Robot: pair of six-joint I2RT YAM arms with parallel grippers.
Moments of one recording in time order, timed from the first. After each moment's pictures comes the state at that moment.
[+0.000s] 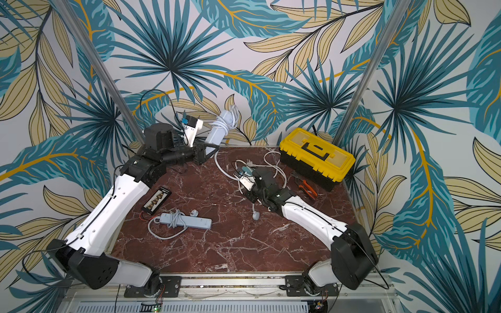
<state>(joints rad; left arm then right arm) -0.39 1.46 1.61 -0.54 0.46 -0.17 0.62 1.37 1.04 -0.25 0.09 -0.45</state>
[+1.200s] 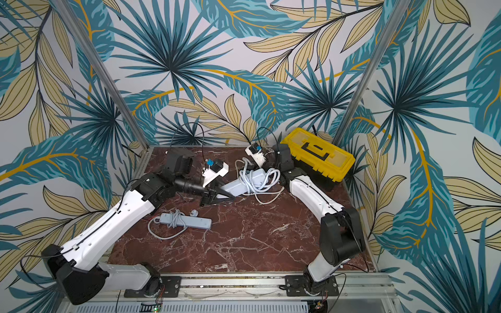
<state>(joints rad) -0.60 1.32 1.39 -0.60 0.91 0.18 0.31 1.61 1.19 0.01 -0.70 -0.14</state>
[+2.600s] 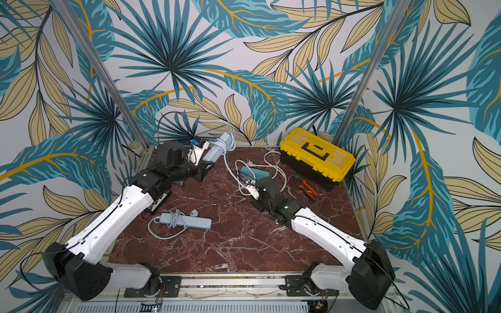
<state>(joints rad) -0.43 1.38 1.36 -0.53 0.18 0.06 0.70 1.22 0.97 -0.38 0.33 -0.44</state>
